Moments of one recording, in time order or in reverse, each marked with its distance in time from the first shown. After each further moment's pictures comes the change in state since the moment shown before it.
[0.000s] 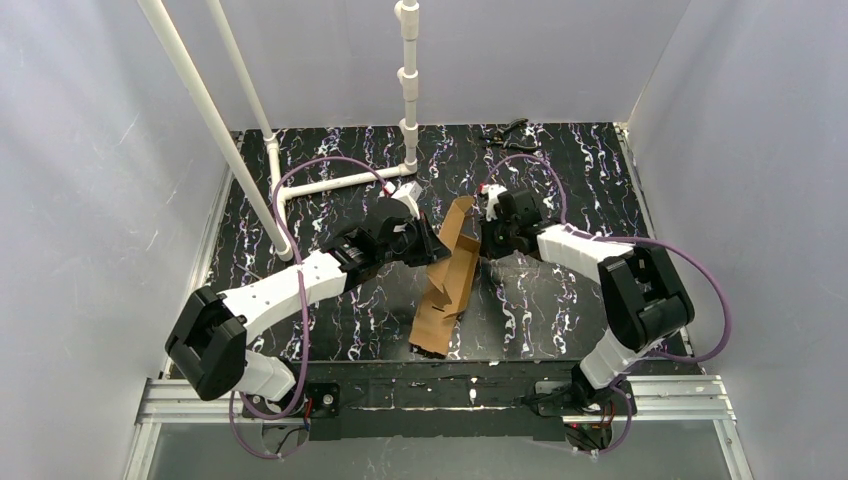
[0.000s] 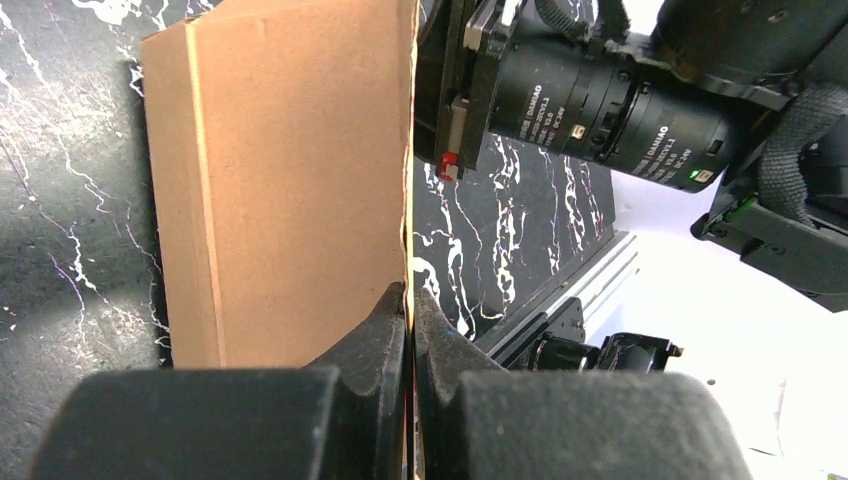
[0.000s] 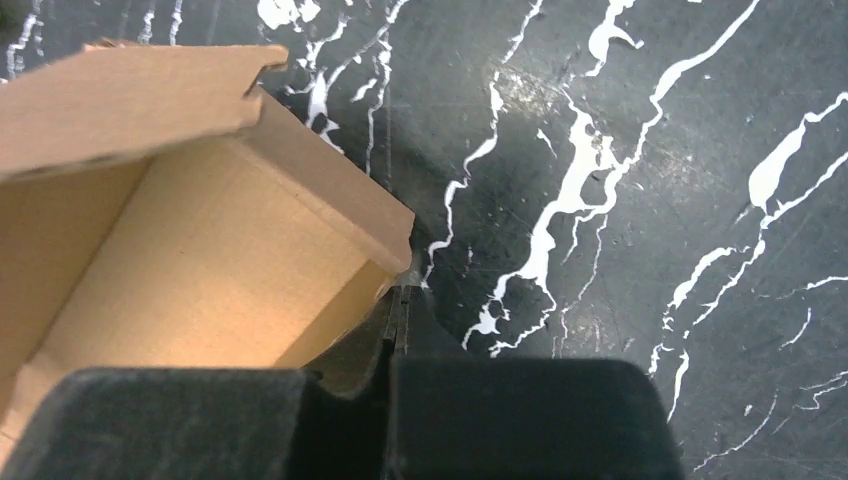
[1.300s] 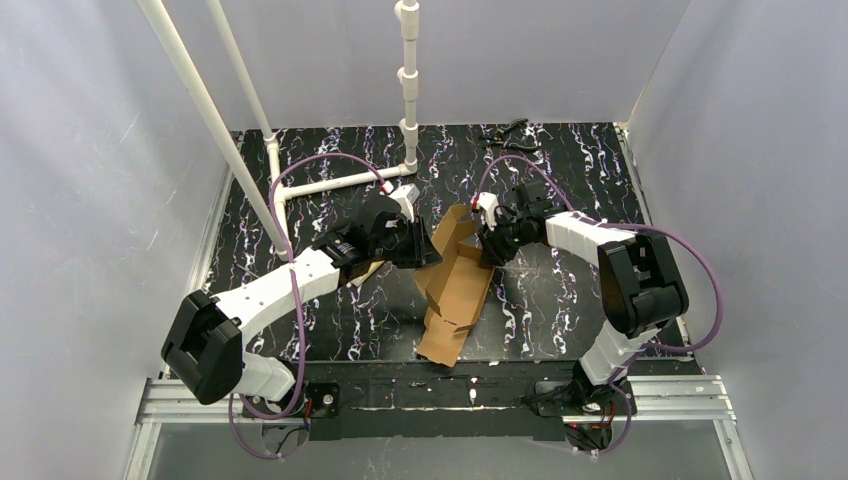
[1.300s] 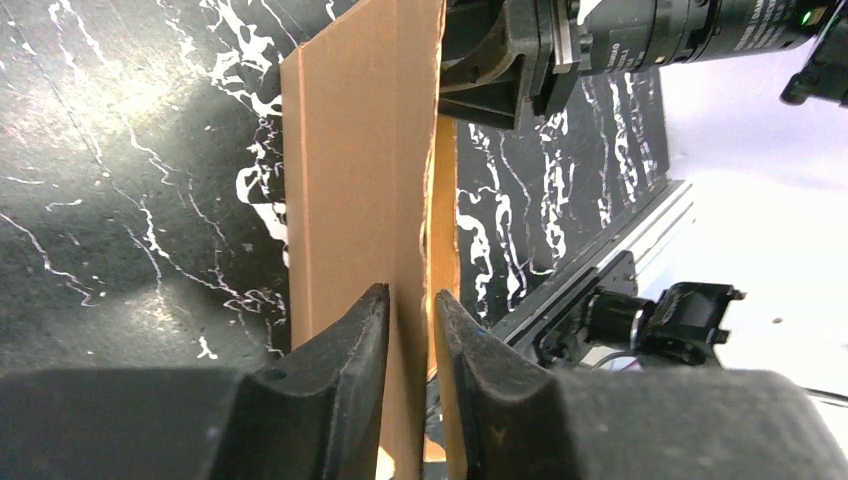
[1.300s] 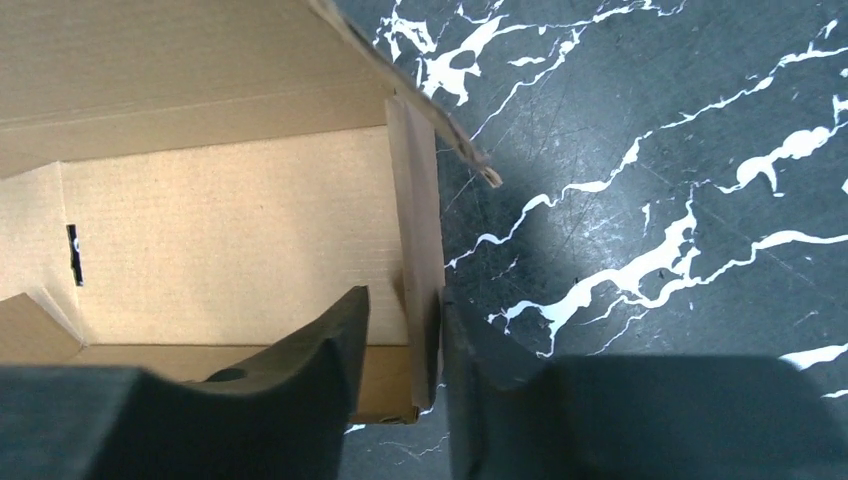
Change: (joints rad) left arm 0.056 -0.019 0.005 -0.116 0.092 0.153; right arm -0.102 0.085 0.097 -0.188 -0.456 -0.648
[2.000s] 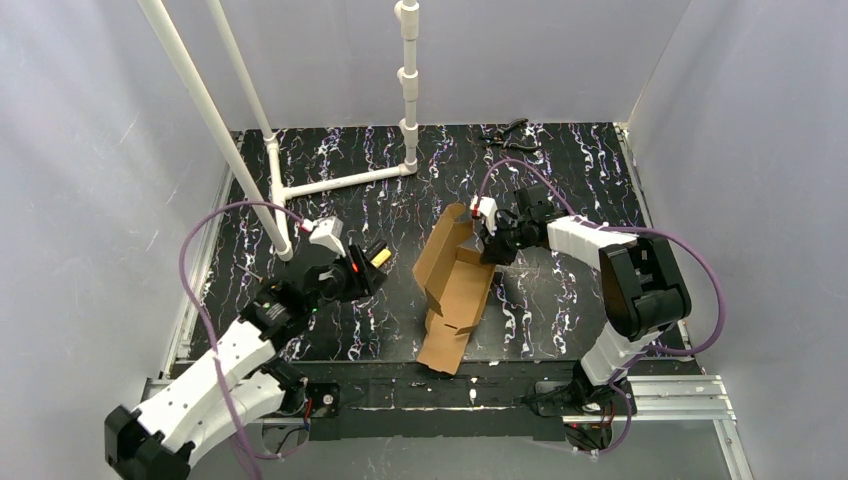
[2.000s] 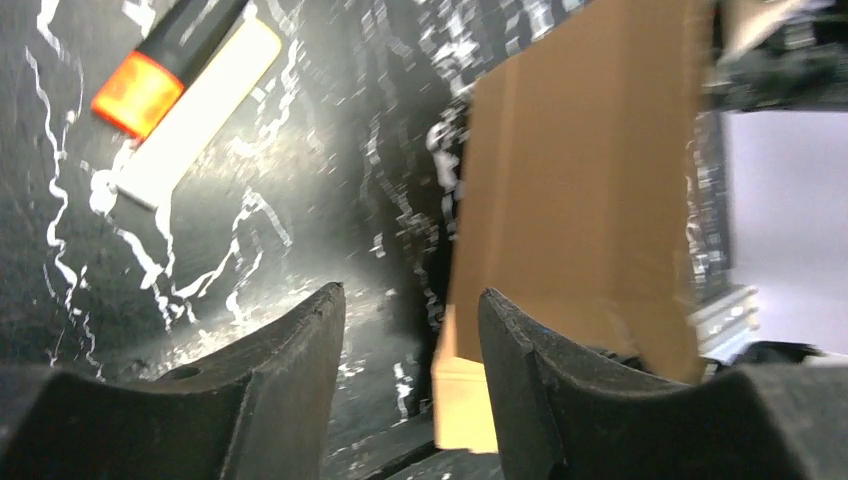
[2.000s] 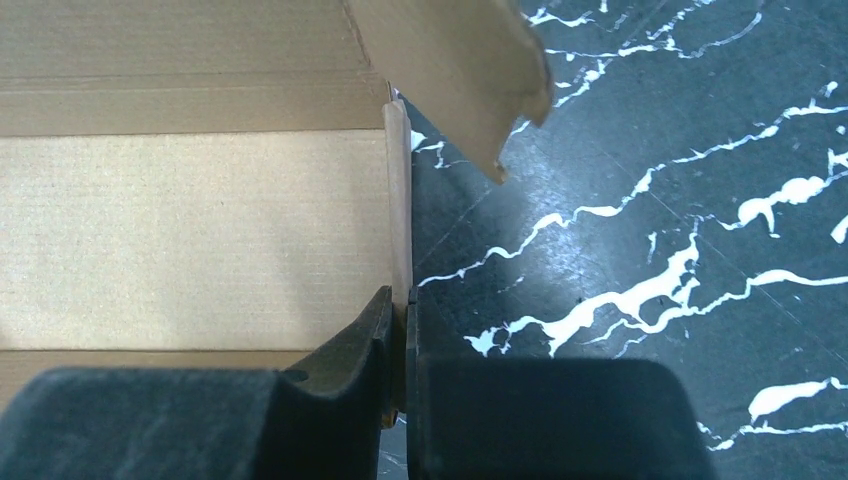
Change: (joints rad) left arm 0.087 -0.635 -0.333 -0.183 -0.260 -0.051; right arm 0.000 -0.017 -0.040 0.059 -0.031 -0.098
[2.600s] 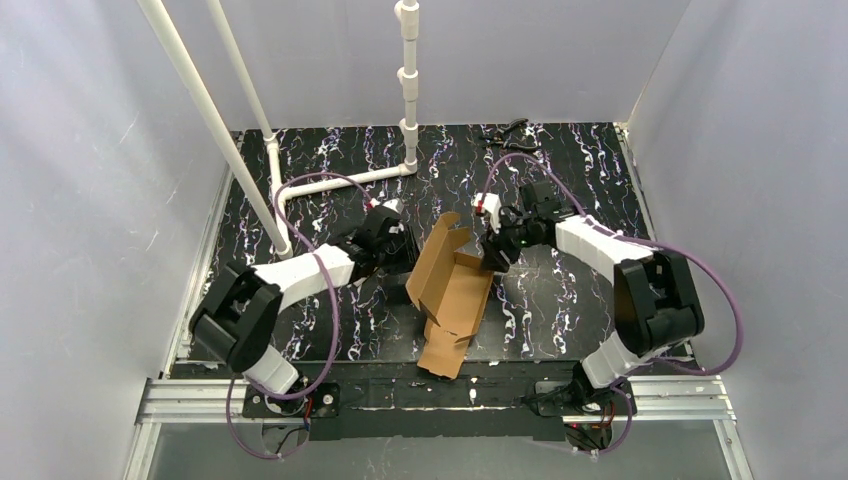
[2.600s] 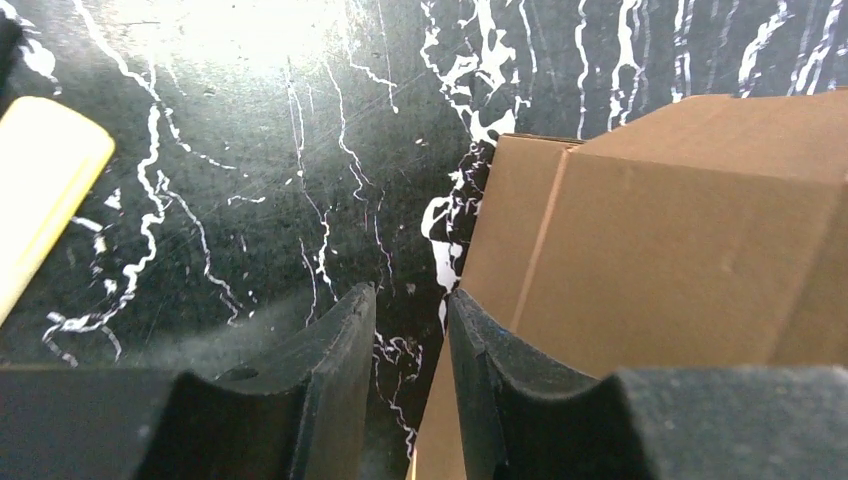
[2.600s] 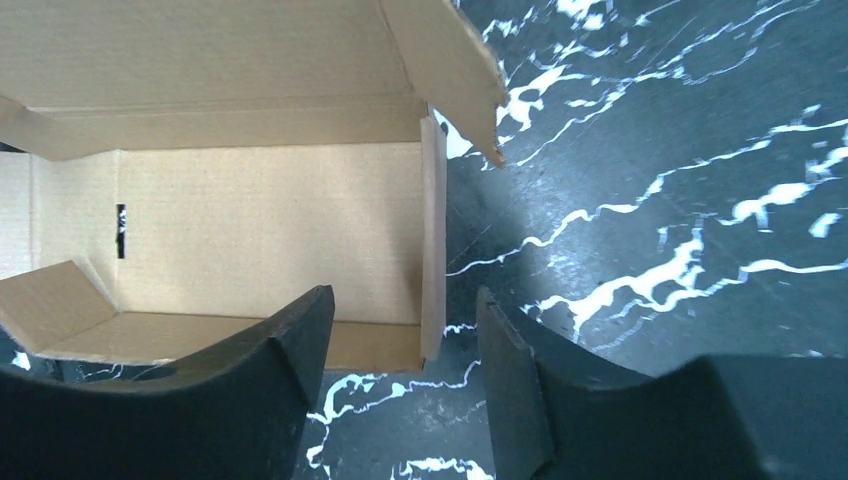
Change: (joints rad) left arm -0.007 0.793 0.227 0.278 0.132 -0.023; right arm -0.002 -0.084 0.011 -0.119 -0.050 -0.011
